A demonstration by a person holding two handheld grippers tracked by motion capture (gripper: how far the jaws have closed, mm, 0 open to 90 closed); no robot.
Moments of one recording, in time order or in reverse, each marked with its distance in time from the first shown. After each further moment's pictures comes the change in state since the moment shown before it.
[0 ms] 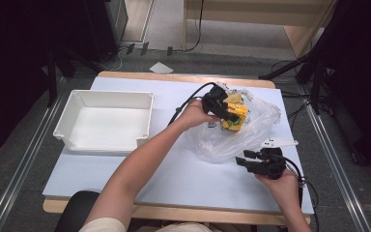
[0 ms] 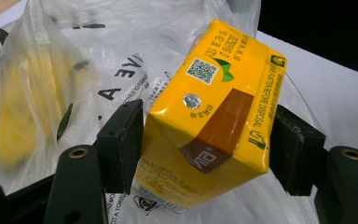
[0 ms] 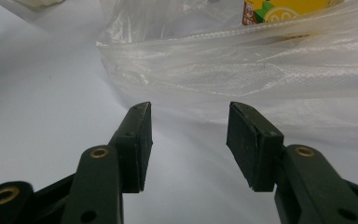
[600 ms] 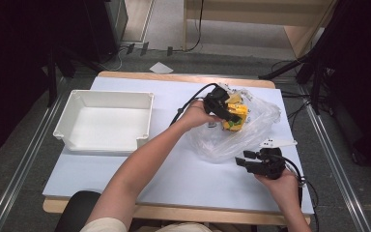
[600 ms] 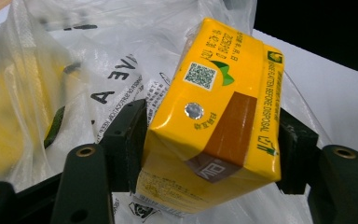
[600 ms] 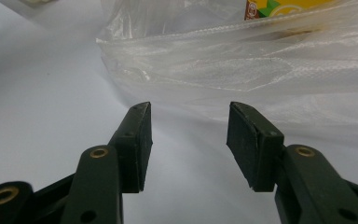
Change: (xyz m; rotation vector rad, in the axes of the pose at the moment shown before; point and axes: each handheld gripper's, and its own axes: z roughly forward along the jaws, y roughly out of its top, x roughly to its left) left arm -0.001 0.001 0.005 0.005 -0.004 0.011; right arm 0.000 0.000 0.001 0.009 -0.002 -0.003
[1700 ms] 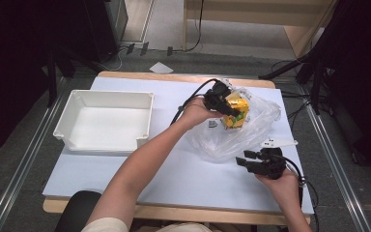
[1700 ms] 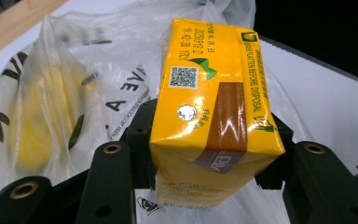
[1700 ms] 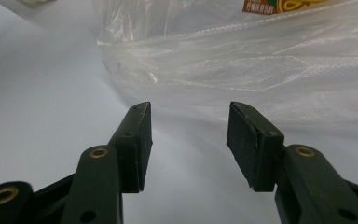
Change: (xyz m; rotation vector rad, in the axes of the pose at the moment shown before) left arm -0.008 0.017 -0.018 -0.002 0.074 -0.021; right arm -0.002 -0.001 0.000 -0.001 0.000 0.002
